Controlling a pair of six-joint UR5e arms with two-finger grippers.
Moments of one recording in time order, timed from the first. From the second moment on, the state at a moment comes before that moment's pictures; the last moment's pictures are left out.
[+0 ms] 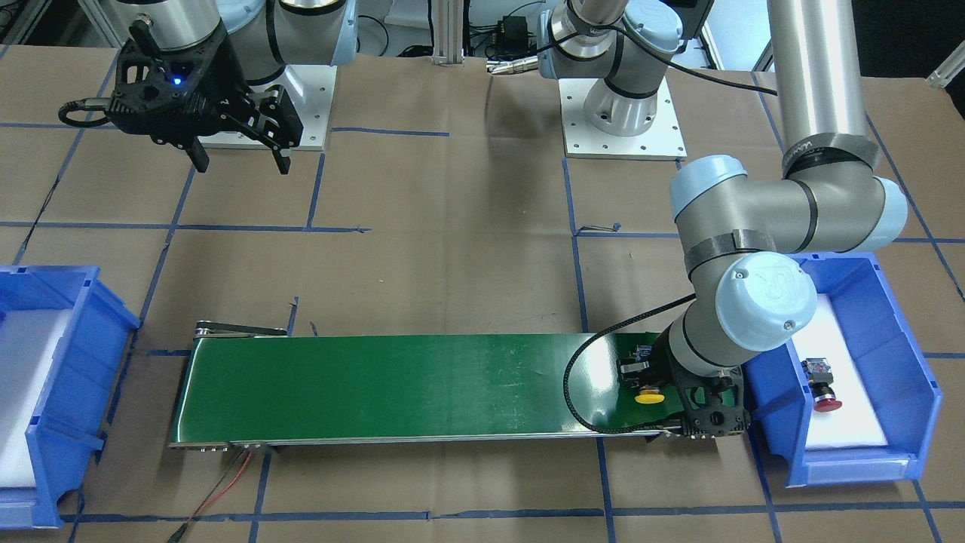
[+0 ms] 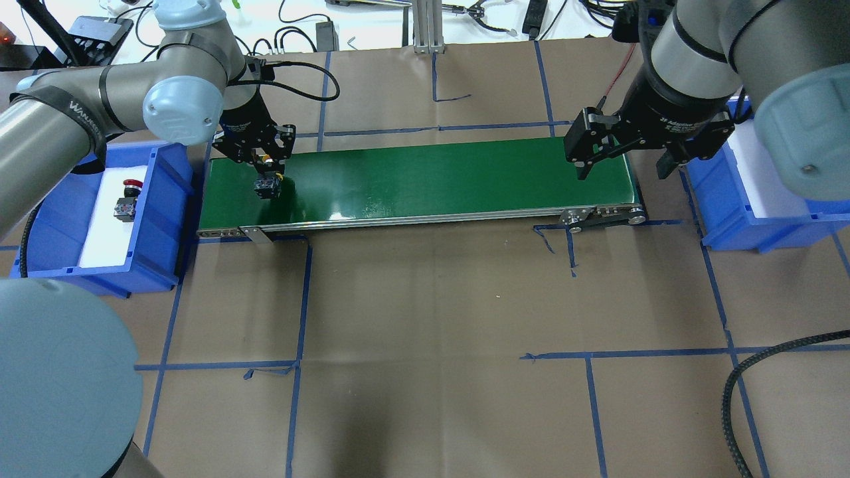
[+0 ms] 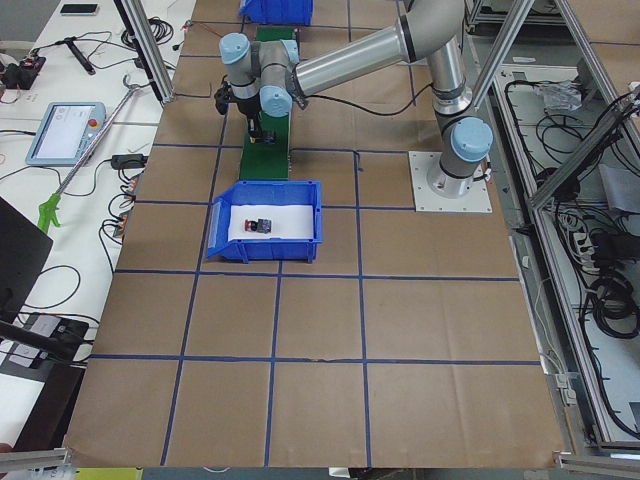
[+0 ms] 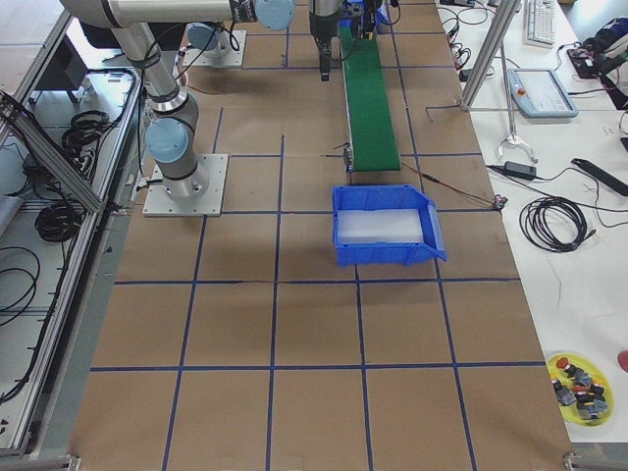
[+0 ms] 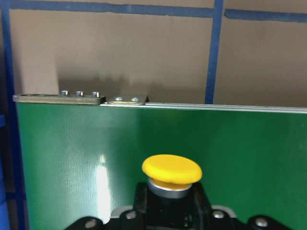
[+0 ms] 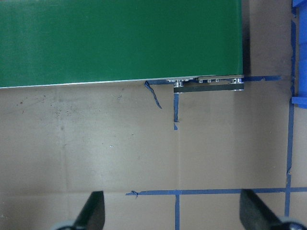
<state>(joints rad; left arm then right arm) -1.51 -2.05 -1.53 -1.21 1.60 -0.01 1.60 -1.67 1.67 -1.63 -1.55 0.05</state>
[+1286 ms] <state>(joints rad) -1.50 -1.87 -1.43 -1.39 1.59 -0.02 1.60 -1.67 1.68 -1.63 -1.55 0.05</state>
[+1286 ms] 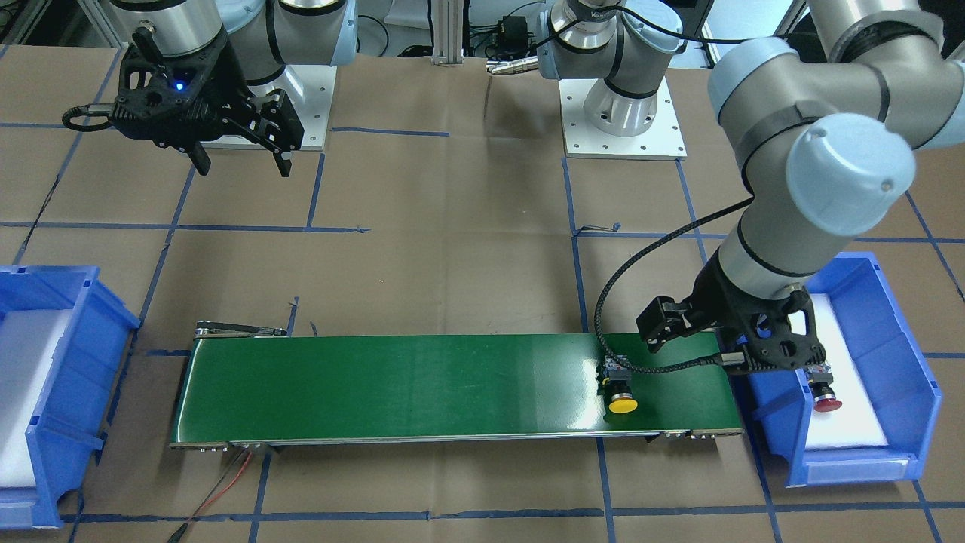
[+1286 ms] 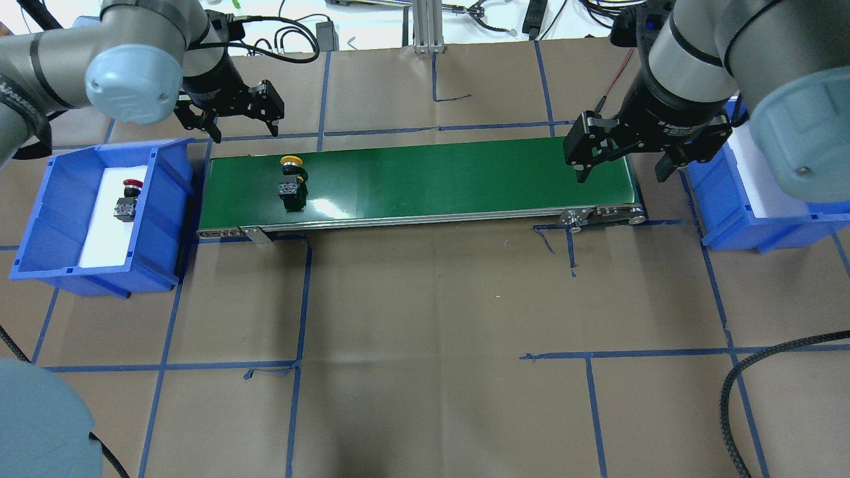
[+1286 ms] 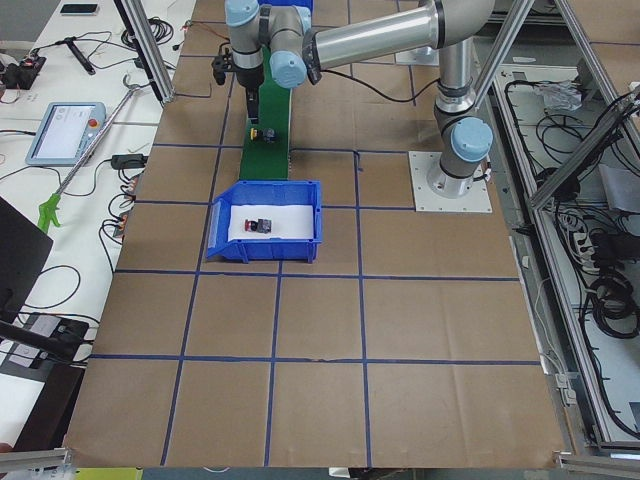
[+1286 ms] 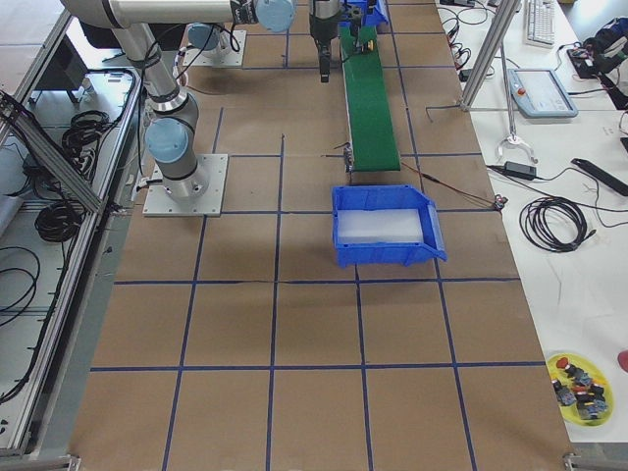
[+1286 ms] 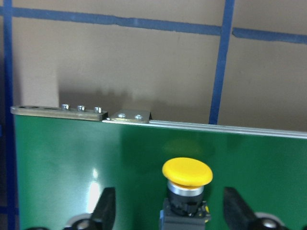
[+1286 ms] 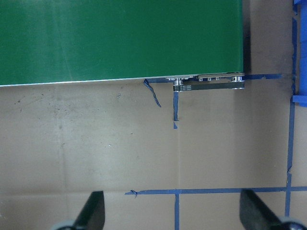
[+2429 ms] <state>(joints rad) -1.18 -1.87 -1.35 -1.52 1.58 0.44 1.60 -1.67 1.68 -1.64 -1.55 0.05</state>
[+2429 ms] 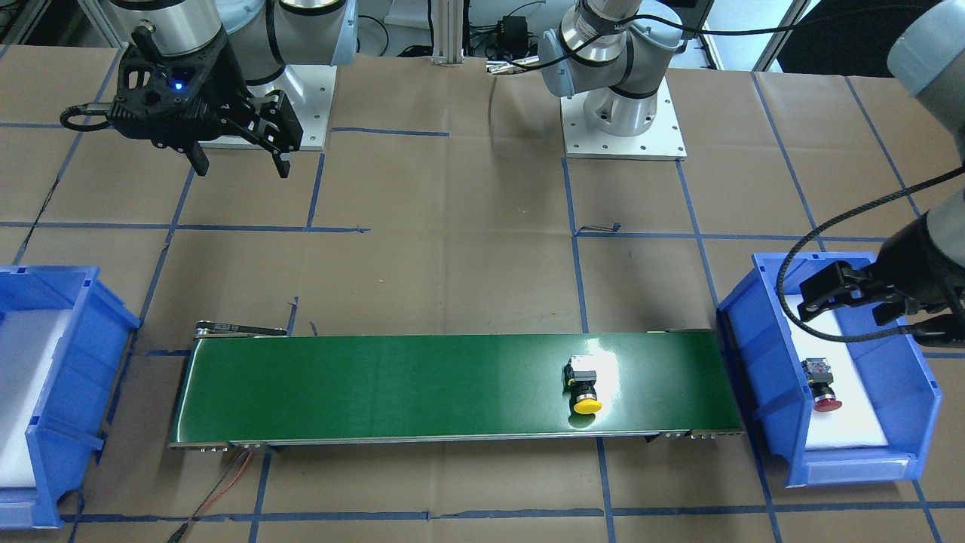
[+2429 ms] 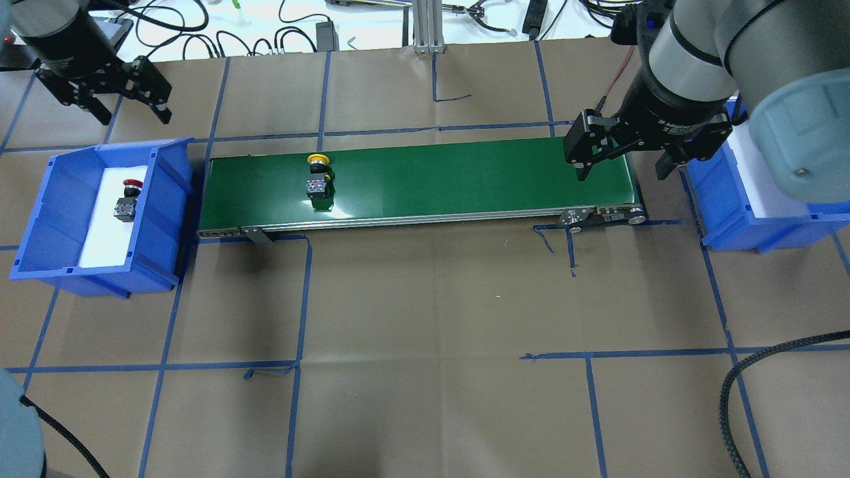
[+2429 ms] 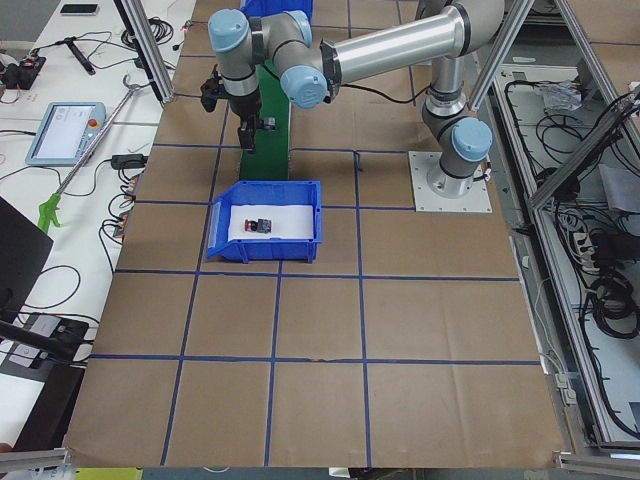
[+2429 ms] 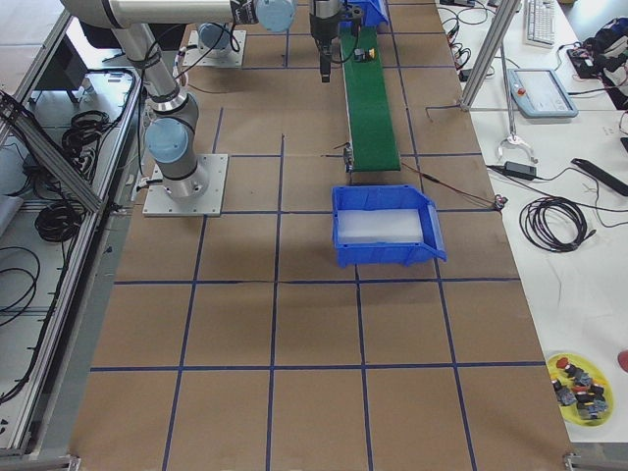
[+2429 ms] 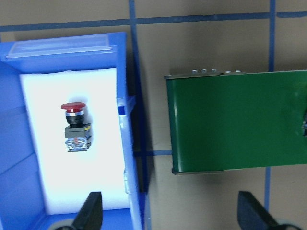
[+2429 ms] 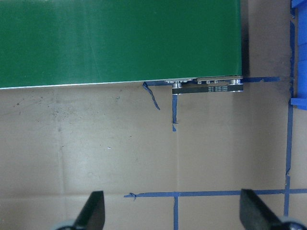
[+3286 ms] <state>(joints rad) -1.04 -1.96 -1.39 -1.42 1.59 0.58 1.60 -1.67 1.68 -1.64 -1.55 0.05</state>
